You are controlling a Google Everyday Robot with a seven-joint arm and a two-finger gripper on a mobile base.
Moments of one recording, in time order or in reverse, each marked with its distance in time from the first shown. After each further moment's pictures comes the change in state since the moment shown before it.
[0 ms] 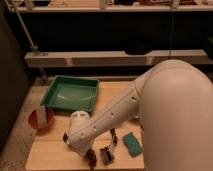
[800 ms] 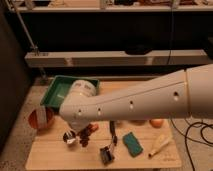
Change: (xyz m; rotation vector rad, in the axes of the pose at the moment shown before) arm 0.058 0.033 -0.178 -0.008 0.192 0.135
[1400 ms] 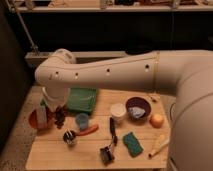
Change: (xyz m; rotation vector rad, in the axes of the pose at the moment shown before) arm 0.116 -0.043 -0.012 0.164 0.051 -0.042
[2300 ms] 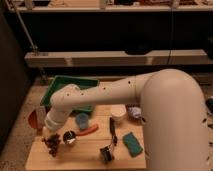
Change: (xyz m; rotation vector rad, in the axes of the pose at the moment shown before) arm -0.061 -0.069 0.142 0.404 -0.060 -0.083
